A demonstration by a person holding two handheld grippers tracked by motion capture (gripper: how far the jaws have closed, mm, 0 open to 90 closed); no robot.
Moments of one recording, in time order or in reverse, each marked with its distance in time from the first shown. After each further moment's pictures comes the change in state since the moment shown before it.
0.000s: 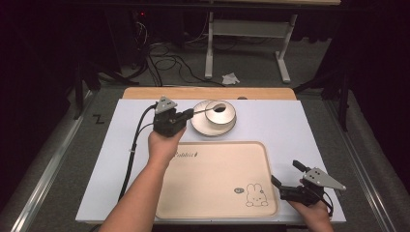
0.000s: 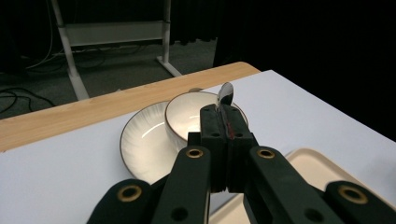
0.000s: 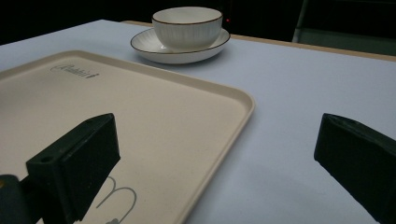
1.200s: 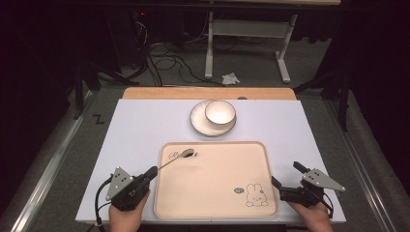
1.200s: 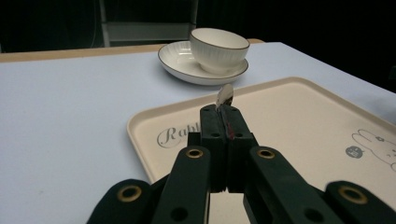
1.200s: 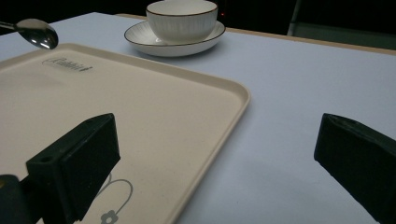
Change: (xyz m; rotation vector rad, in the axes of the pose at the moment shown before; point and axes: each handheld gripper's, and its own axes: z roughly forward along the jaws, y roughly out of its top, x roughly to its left) left arm -0.026 -0.138 -0.131 -0.055 0.109 -0.029; right arm 0.002 -0.003 -0.001 0.024 -0.026 0.001
